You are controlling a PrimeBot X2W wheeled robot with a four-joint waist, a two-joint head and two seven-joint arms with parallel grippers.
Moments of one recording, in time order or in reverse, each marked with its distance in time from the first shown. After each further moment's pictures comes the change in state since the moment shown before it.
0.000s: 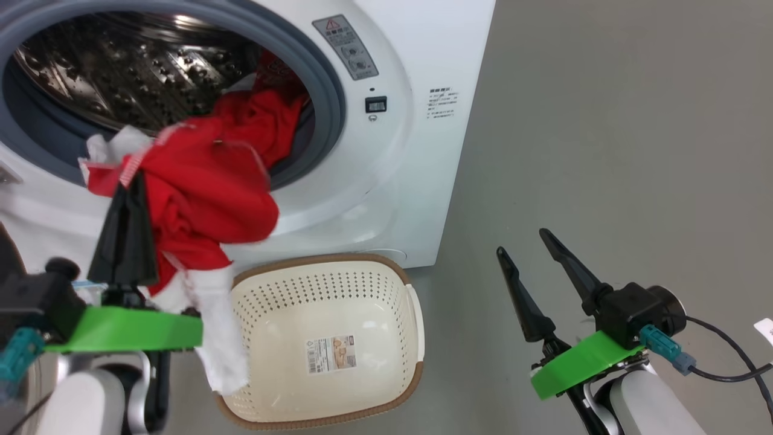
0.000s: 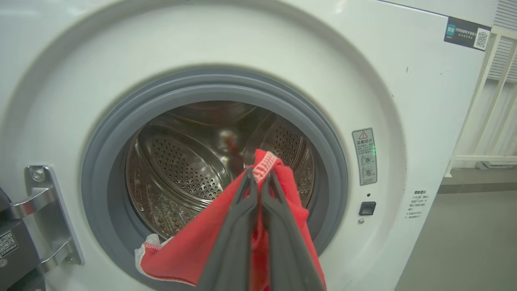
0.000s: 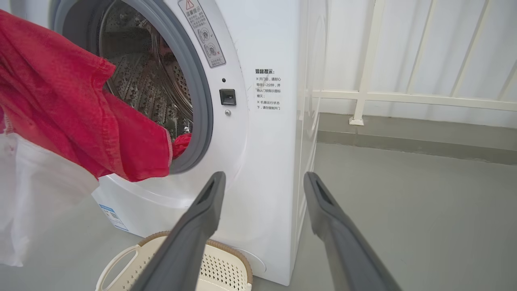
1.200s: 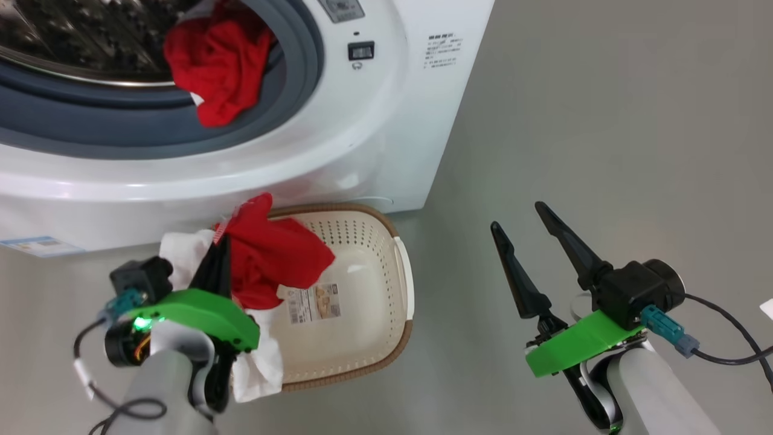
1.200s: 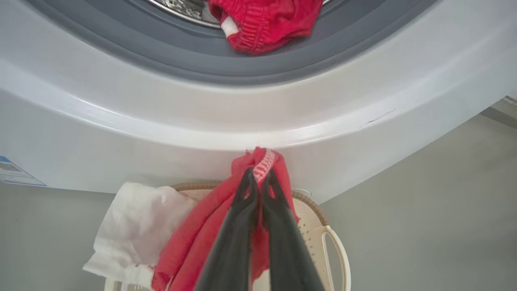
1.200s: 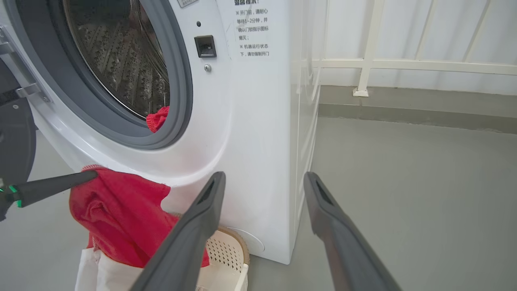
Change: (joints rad) left arm -0.185 -0.122 -0.093 0.672 -0.180 -0.099 -0.003; right arm -0.049 0.000 0.011 -0.029 0.000 0.000 0.000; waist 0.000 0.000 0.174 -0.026
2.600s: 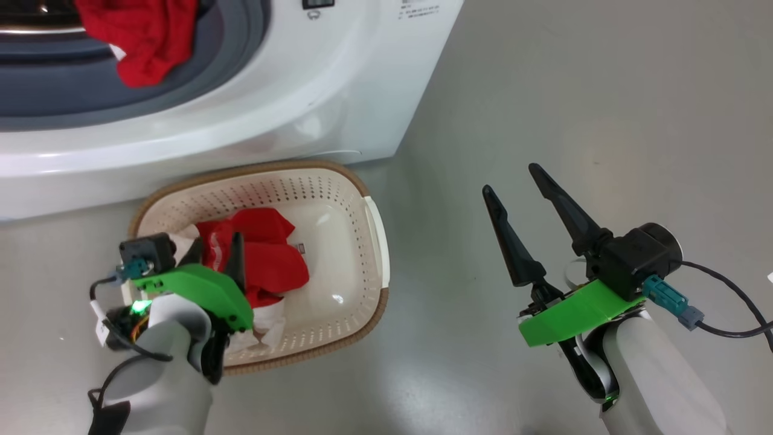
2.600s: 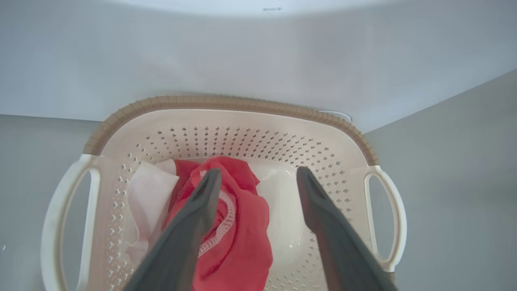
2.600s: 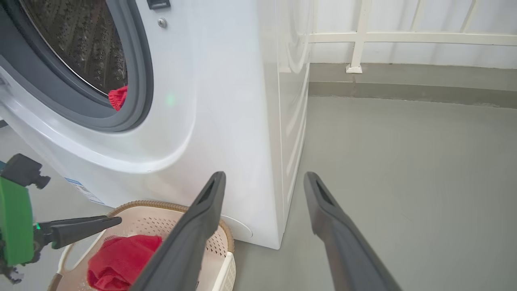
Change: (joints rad) left arm -0.274 -0.013 -0.073 0.533 -0.024 -0.055 -0.064; right arm -0.090 0.001 0.020 -0.010 0.021 0.000 0.000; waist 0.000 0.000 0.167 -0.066
